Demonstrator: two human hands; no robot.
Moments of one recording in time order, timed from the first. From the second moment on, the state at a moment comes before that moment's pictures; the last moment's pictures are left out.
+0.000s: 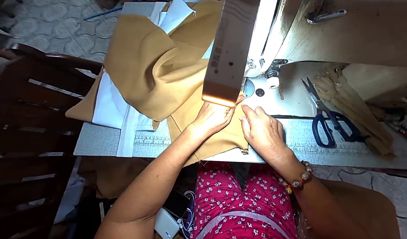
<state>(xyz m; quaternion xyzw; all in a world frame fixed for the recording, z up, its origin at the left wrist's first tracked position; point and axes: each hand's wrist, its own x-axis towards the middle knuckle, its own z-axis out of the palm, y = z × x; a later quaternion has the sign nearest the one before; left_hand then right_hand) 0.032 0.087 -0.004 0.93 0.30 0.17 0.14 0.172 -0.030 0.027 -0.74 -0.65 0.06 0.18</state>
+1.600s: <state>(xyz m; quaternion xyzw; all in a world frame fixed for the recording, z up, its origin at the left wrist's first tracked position) 0.013 0.025 0.017 0.94 0.19 0.19 0.20 0.151 -0.096 -0.001 -0.69 -0.61 0.02 0.40</state>
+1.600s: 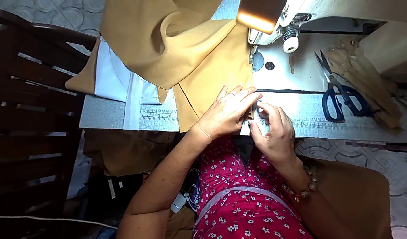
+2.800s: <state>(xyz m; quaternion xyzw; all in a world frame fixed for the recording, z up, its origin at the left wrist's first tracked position) 0.008 0.015 -0.004 0.91 0.19 0.35 0.11 0.150 -0.083 0.007 -0.73 -0.62 -0.04 0.29</state>
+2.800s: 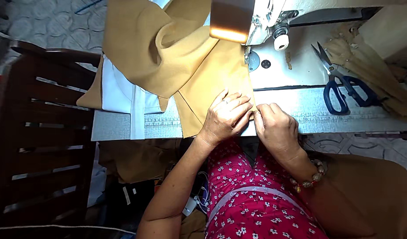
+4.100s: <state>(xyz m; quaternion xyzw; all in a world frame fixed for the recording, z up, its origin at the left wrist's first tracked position) 0.014 -0.001 -0.003 0.93 0.17 0.33 -0.02 0.193 -0.079 -0.014 -0.53 -0.73 -0.07 0.42</state>
